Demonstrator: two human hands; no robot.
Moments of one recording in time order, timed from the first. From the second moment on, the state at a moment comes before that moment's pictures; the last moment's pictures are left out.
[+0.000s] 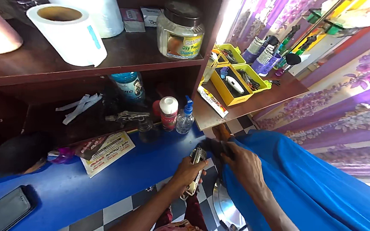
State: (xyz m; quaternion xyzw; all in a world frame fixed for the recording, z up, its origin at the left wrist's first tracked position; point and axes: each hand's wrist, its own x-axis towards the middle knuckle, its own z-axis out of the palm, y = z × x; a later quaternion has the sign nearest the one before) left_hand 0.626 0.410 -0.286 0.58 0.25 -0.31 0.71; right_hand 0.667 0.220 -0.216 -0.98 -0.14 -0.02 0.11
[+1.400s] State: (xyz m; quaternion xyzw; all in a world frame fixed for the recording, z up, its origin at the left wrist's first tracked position) left_hand 0.631 0.413 -0.288 0.42 0.13 -0.39 0.81; right_hand 0.719 0.180 -0.189 -0.65 -0.02 -0.10 0.75
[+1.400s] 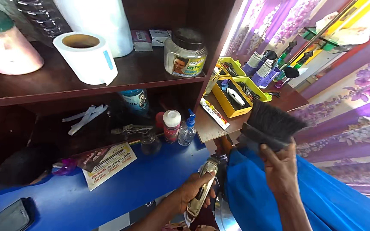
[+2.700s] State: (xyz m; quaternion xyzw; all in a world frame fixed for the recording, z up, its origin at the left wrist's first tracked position) left_hand 0.799 0.318 -0.263 0.64 -0.01 -0.40 0.65; right_hand 1.142 0.214 -0.216 -0.93 -0.34 -0.08 0.10
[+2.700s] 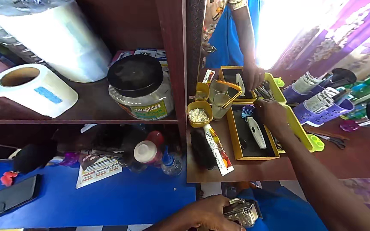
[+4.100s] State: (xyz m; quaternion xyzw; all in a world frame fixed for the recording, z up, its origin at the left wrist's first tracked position) left_hand 0.704 0.351 -0.251 0.46 0.03 -0.23 0.86; right_hand 0.768 0.164 -0.217 -0.88 -0.11 0.11 0.46
